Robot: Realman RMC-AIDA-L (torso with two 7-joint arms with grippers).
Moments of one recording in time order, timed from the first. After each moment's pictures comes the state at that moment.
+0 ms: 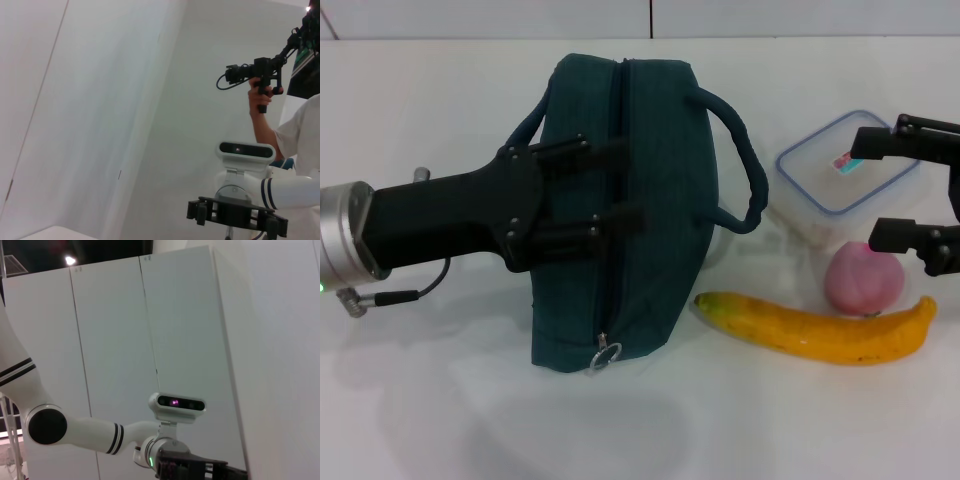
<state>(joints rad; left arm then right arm) -0.39 -2.05 1.01 0.72 1.45 1.82 -1.42 0.52 1.92 -0.90 -0.65 -1.54 -1.97 1.30</state>
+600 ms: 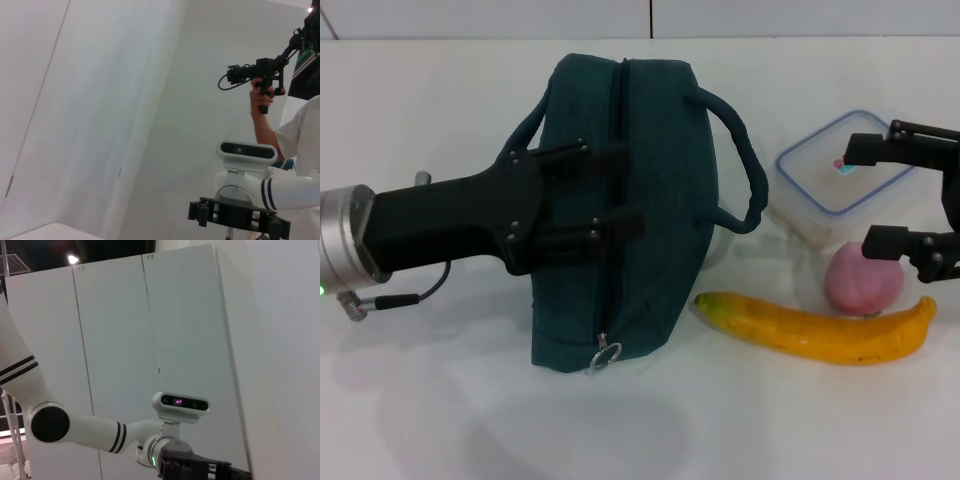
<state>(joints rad) -0.39 -2.05 1.01 0.71 1.46 1.82 -1.42 0.52 1.93 -0.90 -0.65 -1.55 -1.98 1.29</state>
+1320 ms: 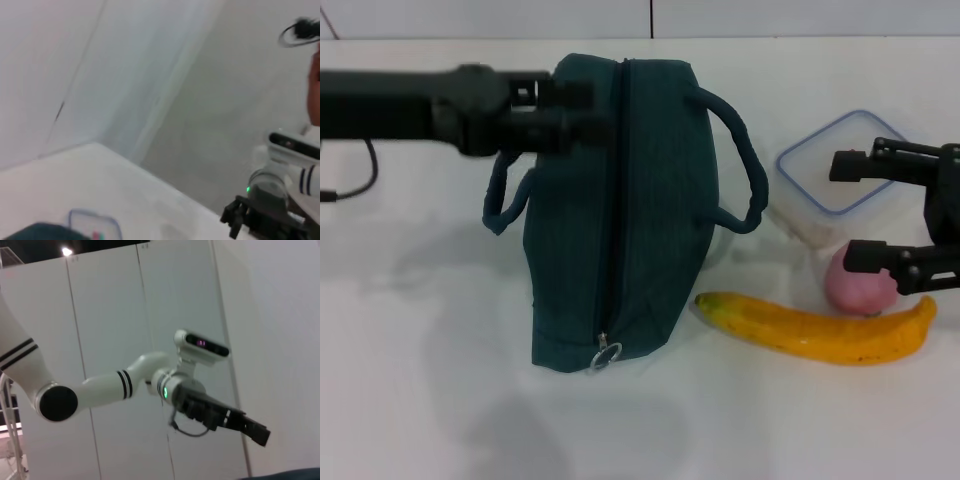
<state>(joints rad) -0.48 -2.00 0.90 1.14 1.67 1.82 -2.09 0.52 1.95 -0.90 -0.64 -1.59 -1.95 1.27</state>
